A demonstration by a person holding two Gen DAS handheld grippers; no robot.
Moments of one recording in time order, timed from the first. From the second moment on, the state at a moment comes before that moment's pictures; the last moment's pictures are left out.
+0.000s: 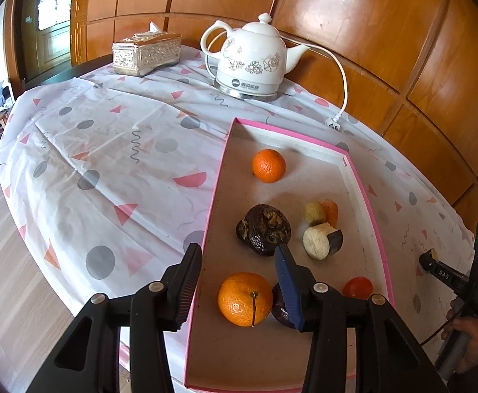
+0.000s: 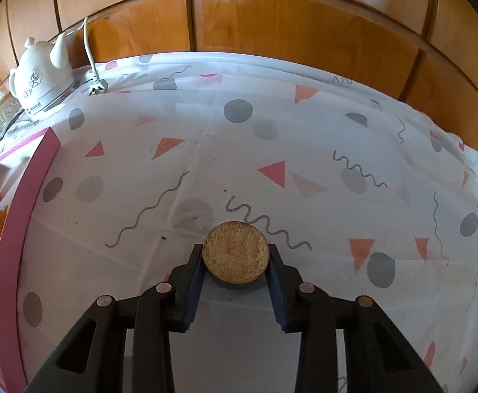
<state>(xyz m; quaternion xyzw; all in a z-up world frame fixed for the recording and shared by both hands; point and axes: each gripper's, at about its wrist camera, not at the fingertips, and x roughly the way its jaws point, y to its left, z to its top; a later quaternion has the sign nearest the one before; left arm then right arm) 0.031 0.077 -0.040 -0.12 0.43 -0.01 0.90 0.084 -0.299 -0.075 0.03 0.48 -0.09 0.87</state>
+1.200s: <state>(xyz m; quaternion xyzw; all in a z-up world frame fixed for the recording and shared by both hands) 0.013 0.114 -0.028 -0.17 0.40 0.02 0.90 0.040 -0.216 -0.044 0.04 0.46 0.05 0.88</state>
